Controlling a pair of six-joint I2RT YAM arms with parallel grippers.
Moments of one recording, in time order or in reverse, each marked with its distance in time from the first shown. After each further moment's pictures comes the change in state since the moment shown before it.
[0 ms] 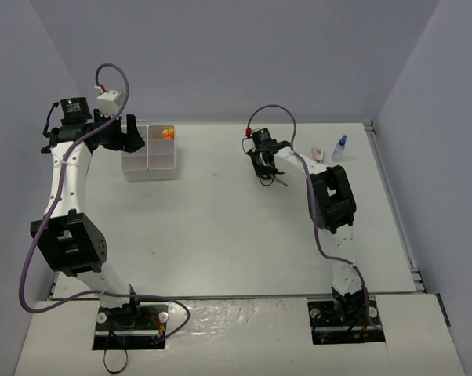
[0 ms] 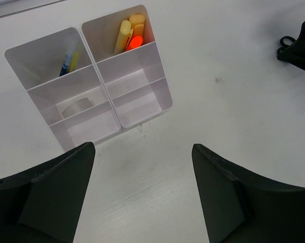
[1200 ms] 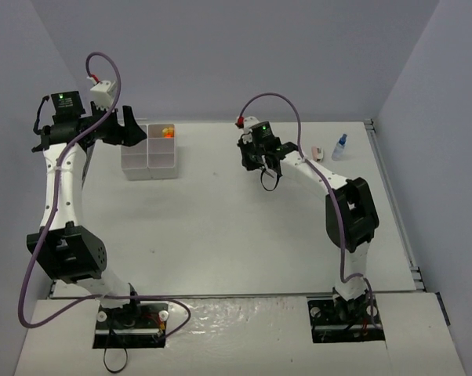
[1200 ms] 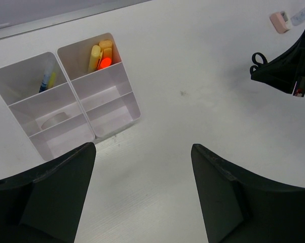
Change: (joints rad) left arm -0.006 -0.068 0.047 -0.036 0.092 -0.071; right arm 0.083 -0.308 -0.206 0.169 -0.149 -0.001
